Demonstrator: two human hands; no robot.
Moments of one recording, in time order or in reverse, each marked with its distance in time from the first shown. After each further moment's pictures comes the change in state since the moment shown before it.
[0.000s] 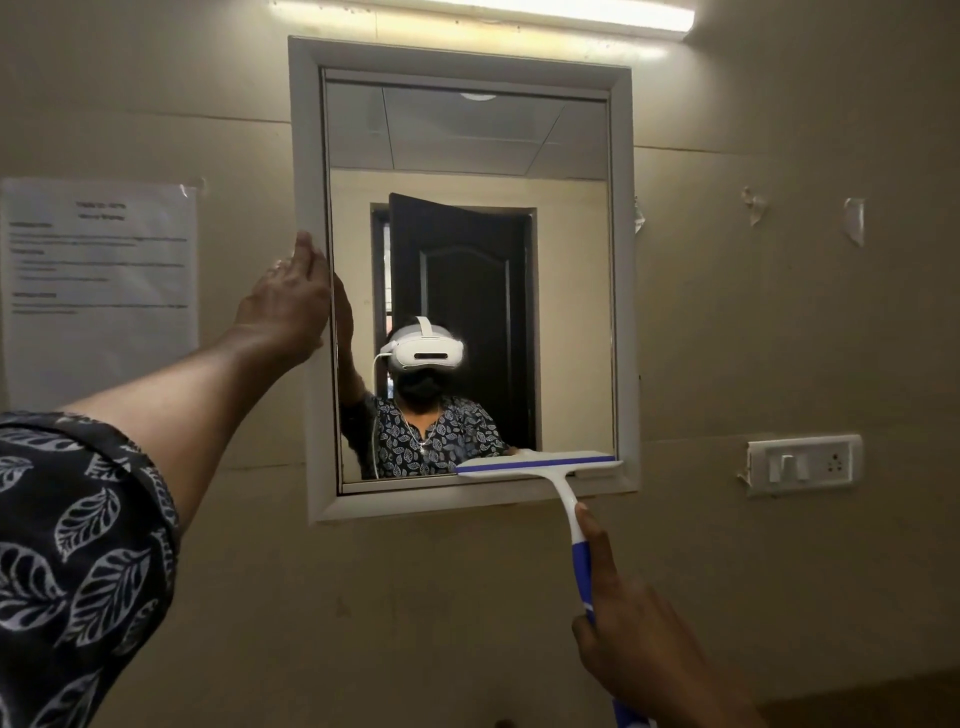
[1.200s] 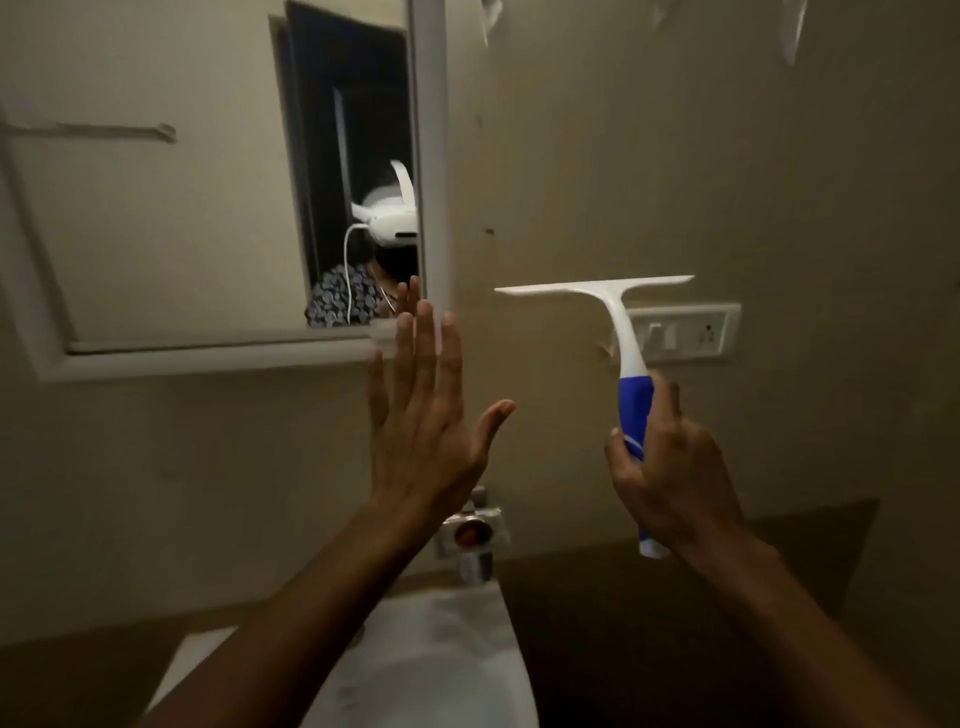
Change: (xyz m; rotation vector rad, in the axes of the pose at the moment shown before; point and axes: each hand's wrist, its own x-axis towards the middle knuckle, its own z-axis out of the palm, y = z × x) left_hand -0.200 0.362 0.060 -0.382 0.037 0.091; right_hand -0.013 0.222 -0.104 0.000 0.427 -0.056
